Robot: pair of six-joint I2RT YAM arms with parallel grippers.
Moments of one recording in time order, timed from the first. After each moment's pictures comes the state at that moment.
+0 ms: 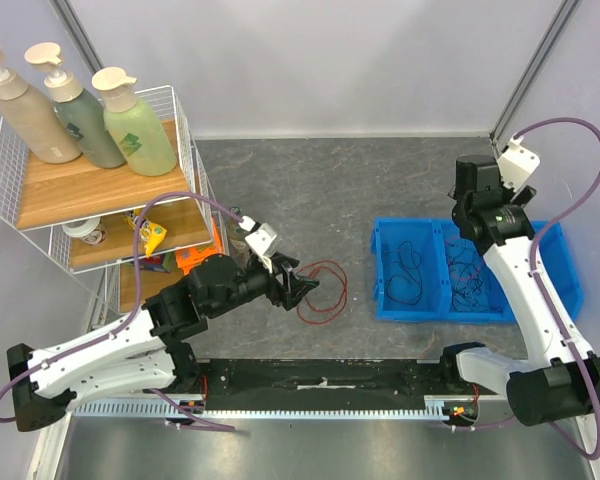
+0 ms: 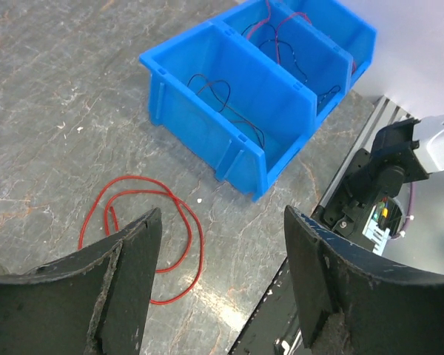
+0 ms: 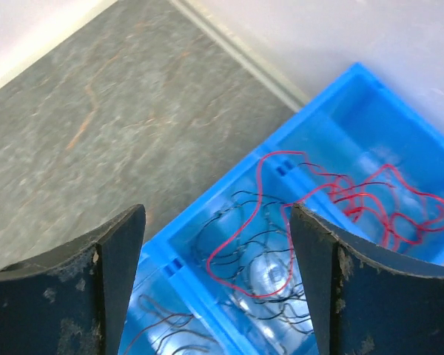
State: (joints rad) left arm -1.07 0.80 0.73 -0.11 -0.08 -0.30; right arm 0.17 1.15 1.20 -0.68 0.76 0.56
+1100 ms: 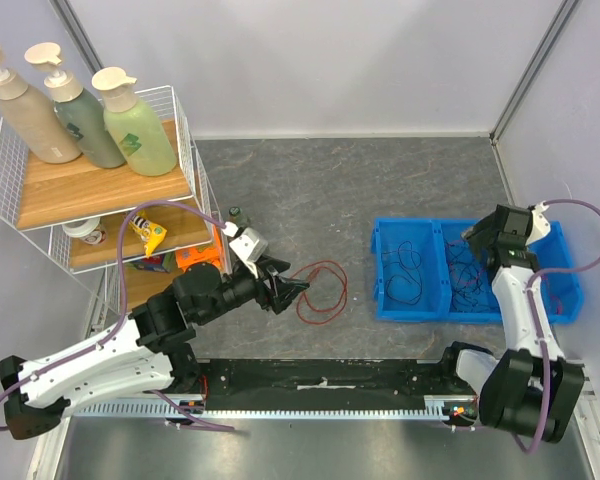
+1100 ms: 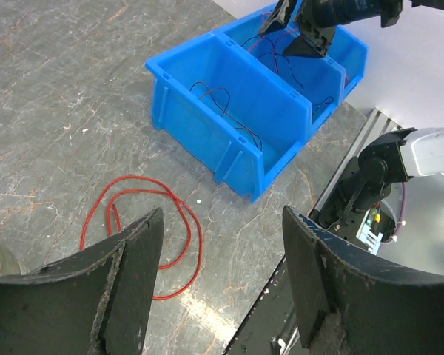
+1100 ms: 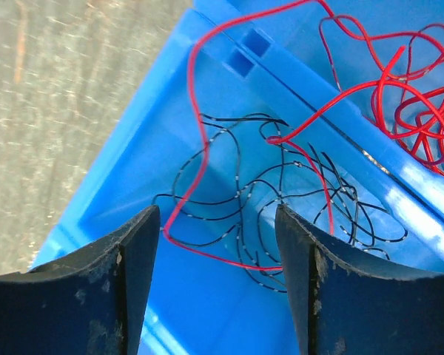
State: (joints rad) left arm -1.07 0.68 0.68 -0.13 -0.10 -0.32; right arm -0.26 1.10 0.72 -0.43 0.18 0.72
